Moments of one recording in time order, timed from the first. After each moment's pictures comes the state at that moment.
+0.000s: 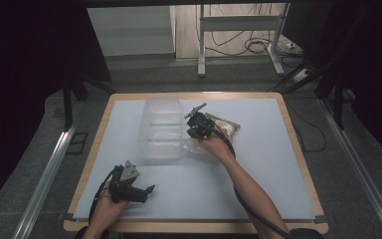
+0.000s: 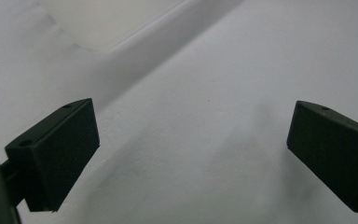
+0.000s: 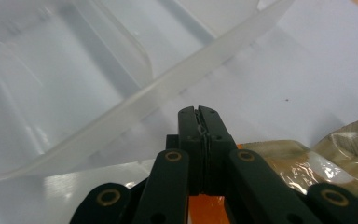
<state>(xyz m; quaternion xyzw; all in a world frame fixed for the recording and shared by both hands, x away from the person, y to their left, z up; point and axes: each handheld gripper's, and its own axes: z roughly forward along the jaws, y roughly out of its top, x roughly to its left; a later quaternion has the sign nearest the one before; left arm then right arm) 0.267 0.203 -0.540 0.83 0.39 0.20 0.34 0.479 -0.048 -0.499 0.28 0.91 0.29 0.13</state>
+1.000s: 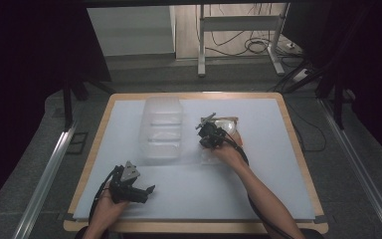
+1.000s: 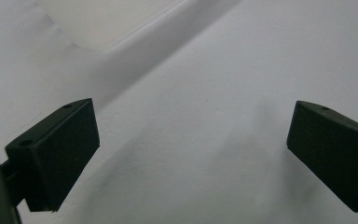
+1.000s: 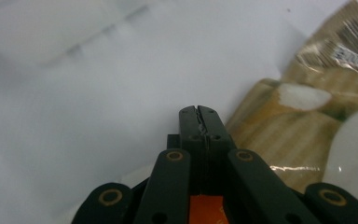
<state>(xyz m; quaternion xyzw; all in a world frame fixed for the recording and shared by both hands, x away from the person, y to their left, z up) 0.266 0.202 -0.540 0.84 0.38 0.20 0.34 0.456 -0.089 -0.512 0.27 0.92 0.24 0.13</state>
